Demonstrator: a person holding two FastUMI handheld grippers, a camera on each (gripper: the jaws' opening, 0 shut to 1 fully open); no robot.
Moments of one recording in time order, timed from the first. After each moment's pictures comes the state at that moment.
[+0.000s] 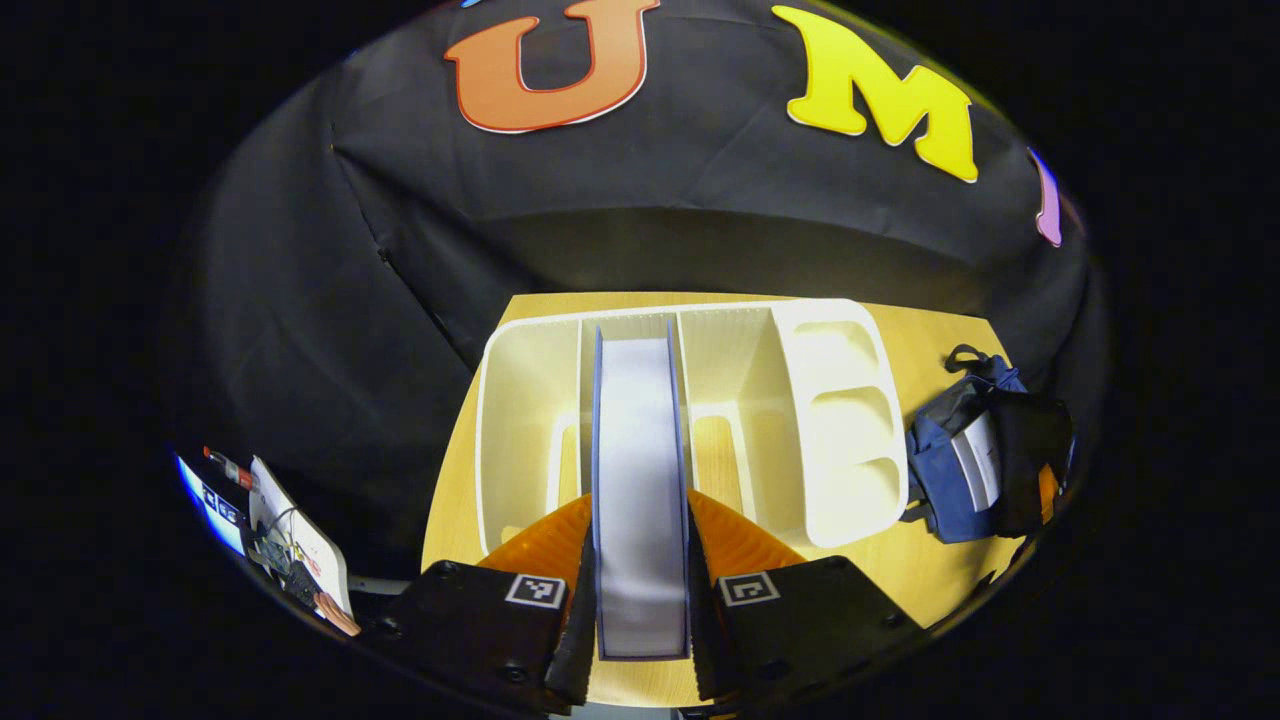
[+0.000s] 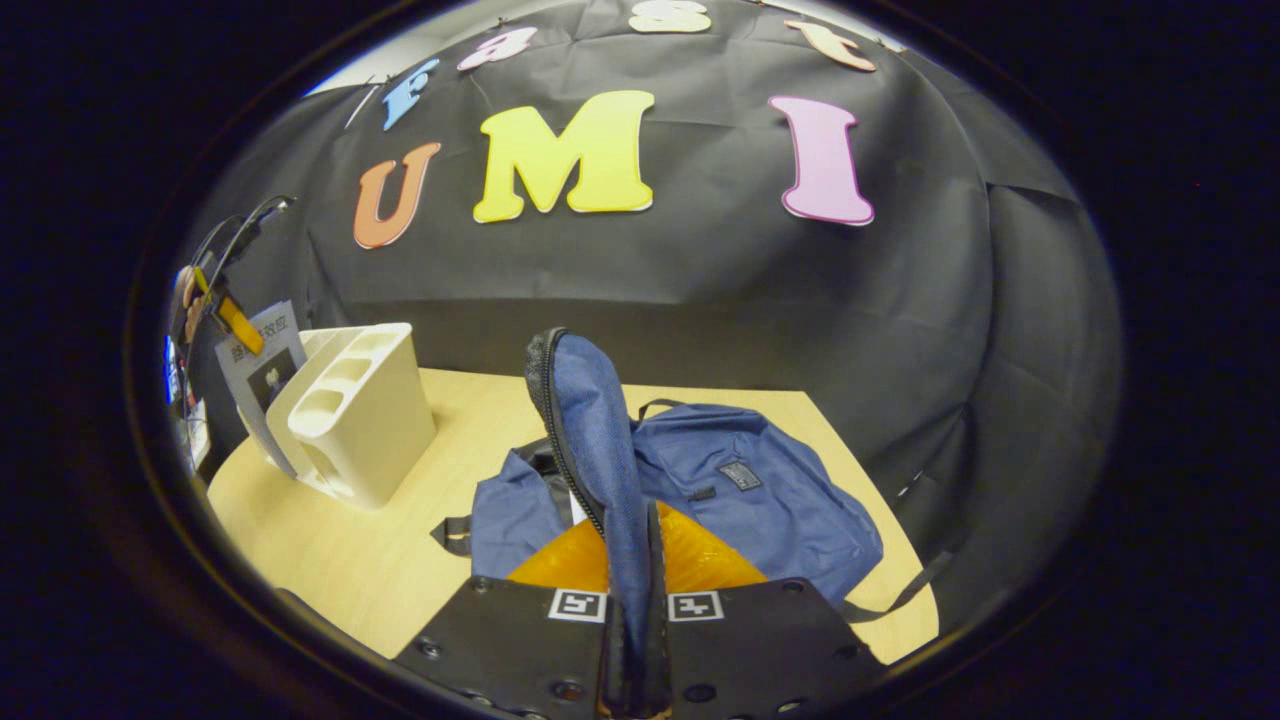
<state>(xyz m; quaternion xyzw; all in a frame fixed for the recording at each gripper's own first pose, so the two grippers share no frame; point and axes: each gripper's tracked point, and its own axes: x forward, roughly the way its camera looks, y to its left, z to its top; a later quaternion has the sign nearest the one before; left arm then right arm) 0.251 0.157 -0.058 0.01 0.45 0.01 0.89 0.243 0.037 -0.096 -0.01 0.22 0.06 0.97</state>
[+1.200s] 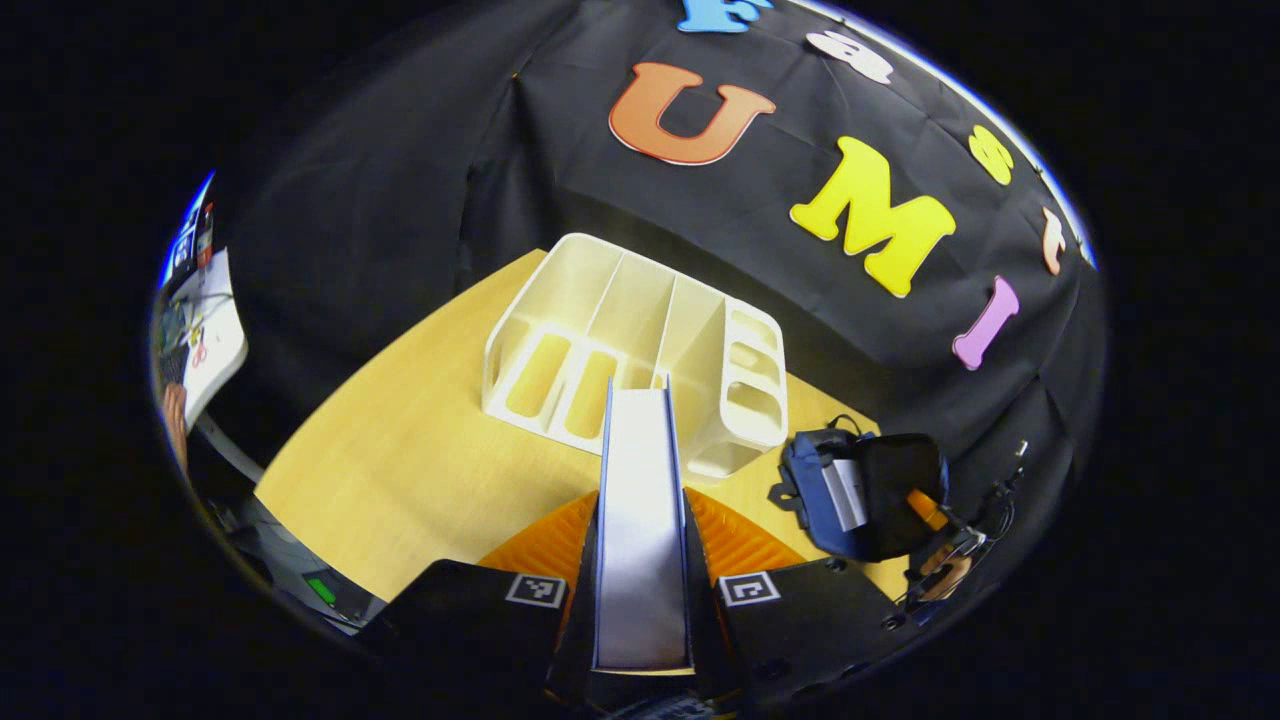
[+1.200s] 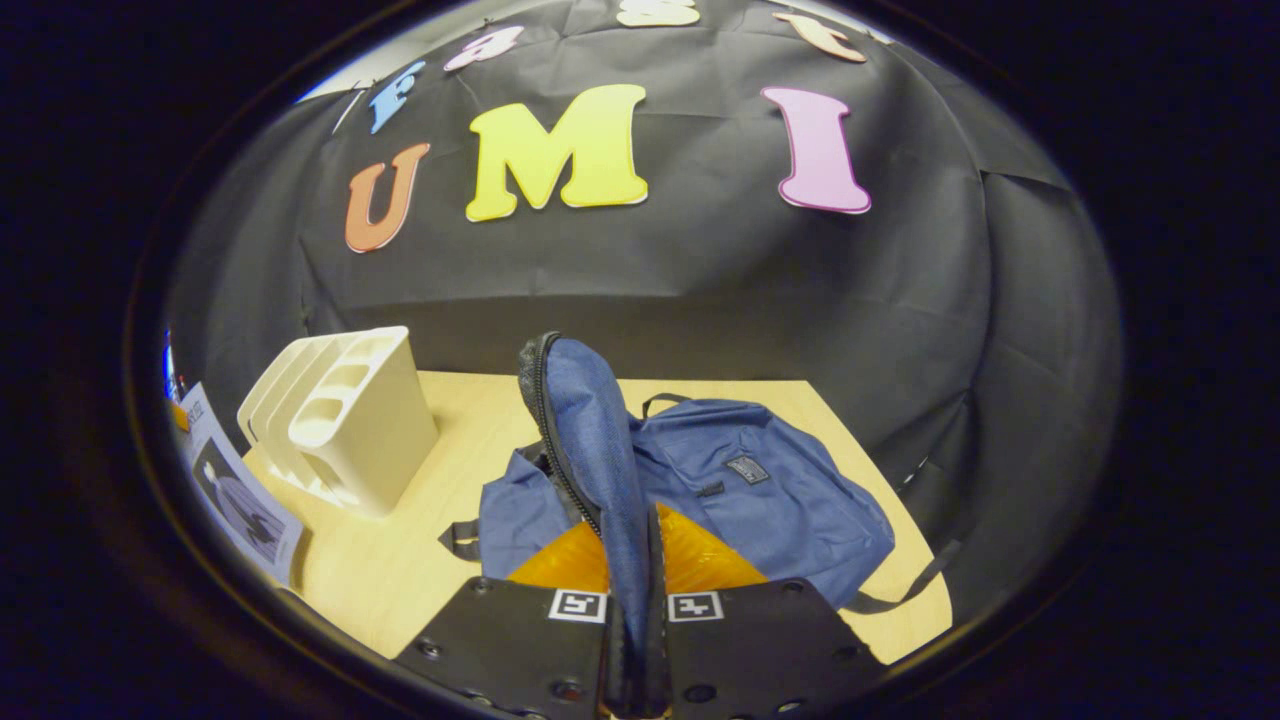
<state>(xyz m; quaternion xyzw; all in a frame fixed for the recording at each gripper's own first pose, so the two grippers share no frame) 0.069 0.124 -0.061 -0.27 0.32 -0.01 0.91 0.246 0.046 -0.098 0.00 0.23 0.05 0.97</state>
